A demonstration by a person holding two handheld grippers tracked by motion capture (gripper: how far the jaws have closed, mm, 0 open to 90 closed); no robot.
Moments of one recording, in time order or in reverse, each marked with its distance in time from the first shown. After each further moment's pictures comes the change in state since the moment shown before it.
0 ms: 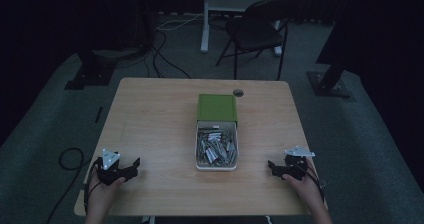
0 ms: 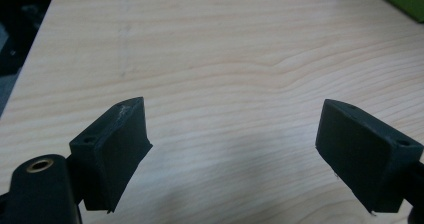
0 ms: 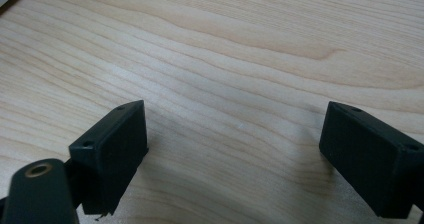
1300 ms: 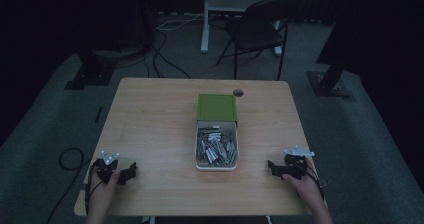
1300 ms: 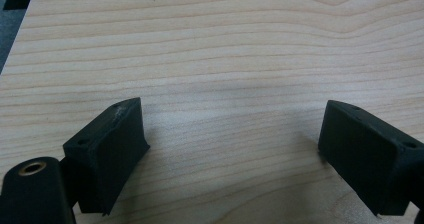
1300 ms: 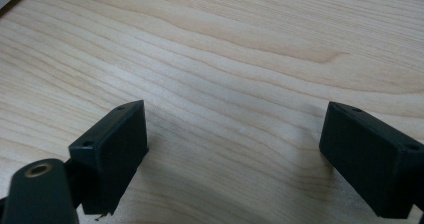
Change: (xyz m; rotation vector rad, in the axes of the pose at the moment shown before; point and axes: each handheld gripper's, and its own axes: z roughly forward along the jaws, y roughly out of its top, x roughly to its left) left arm 0.007 -0.008 0.011 0.189 0.086 -0.080; right arm 0.000 0.001 0.001 0.001 0.008 -0.006
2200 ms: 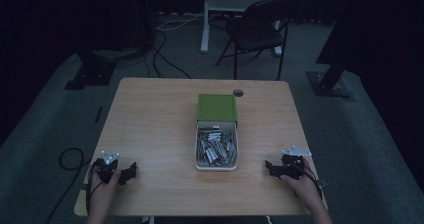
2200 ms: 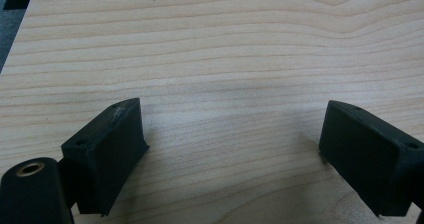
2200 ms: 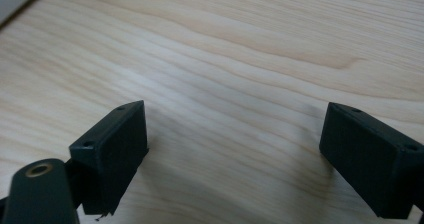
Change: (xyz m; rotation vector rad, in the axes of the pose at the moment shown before) left arm 0.000 0.000 0.001 -0.003 0.000 -0.004; right arm 0.008 0.002 0.002 -0.001 0.009 -0.011
